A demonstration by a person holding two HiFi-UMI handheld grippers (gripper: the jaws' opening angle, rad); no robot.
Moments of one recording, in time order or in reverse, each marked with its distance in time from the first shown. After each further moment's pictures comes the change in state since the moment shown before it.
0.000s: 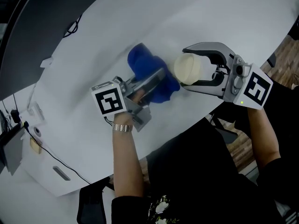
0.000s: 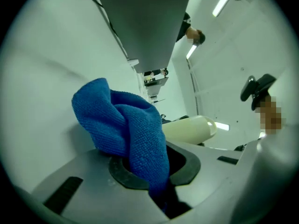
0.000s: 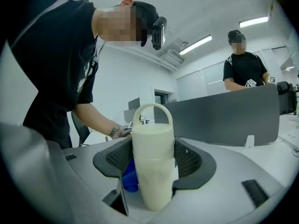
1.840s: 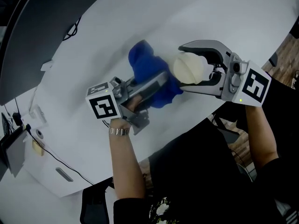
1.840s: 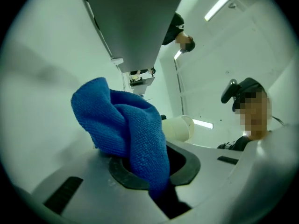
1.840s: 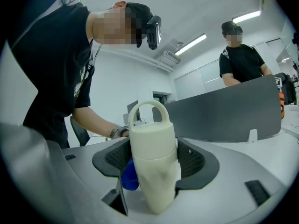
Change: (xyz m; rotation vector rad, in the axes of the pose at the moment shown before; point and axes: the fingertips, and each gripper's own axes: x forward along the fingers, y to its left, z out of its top) left arm 0.001 -0.041 0.006 0.050 0.016 -0.193; right arm 0.005 -0.004 0.000 0.061 -0.030 0.000
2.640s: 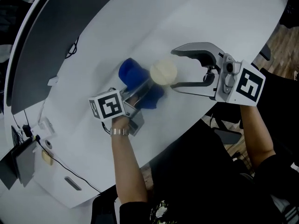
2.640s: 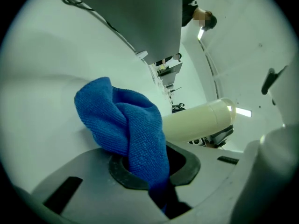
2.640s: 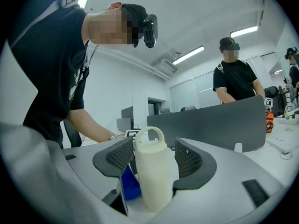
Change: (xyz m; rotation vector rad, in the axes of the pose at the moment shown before) left arm -0.042 0.094 -0.013 -0.003 0.122 0.473; right arm -0.001 -0.011 0.006 -0.028 -0.099 -0.079
